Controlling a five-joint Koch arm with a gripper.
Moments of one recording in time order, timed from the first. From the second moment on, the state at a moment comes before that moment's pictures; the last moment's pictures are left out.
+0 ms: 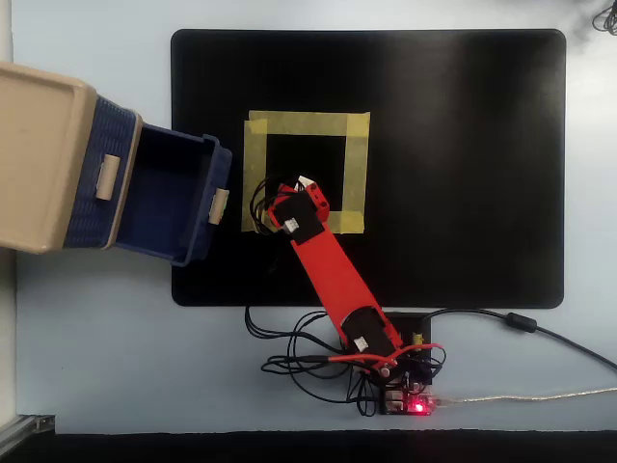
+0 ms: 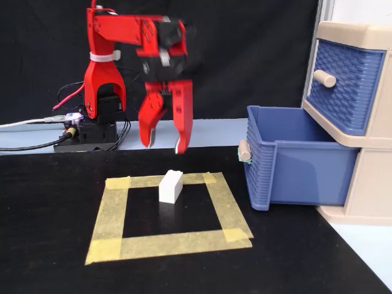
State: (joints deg) arm -33.3 80.0 72.5 88.5 -145.4
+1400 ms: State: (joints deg) arm -50.0 78.1 39.5 88.1 -136.8
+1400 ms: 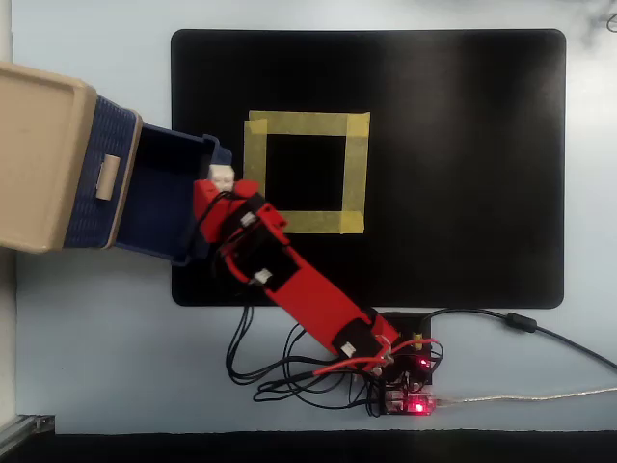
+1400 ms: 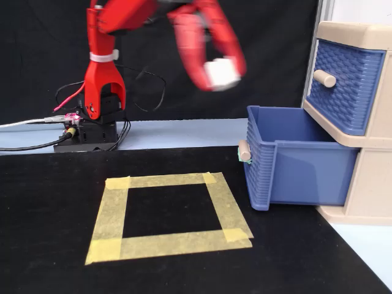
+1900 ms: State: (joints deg) arm -54.8 46.8 10.7 87.5 -146.0
